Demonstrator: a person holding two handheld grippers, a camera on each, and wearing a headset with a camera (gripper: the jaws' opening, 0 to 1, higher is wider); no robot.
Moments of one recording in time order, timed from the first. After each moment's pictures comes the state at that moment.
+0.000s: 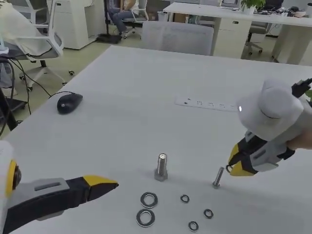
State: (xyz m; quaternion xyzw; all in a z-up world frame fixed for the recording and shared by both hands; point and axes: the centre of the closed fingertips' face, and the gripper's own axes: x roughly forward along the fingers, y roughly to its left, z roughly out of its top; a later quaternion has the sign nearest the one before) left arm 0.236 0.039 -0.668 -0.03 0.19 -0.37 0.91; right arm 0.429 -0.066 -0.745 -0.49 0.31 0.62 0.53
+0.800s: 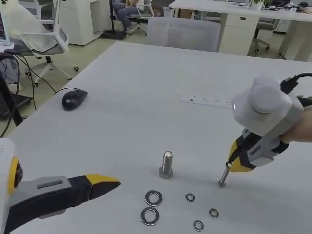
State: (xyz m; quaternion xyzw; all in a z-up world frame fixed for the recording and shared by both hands) left arm 0.237 0.043 -0.671 -0.04 0.20 -0.37 0.91; right arm 0.434 -0.059 -0.760 -0.50 0.32 0.62 0.50
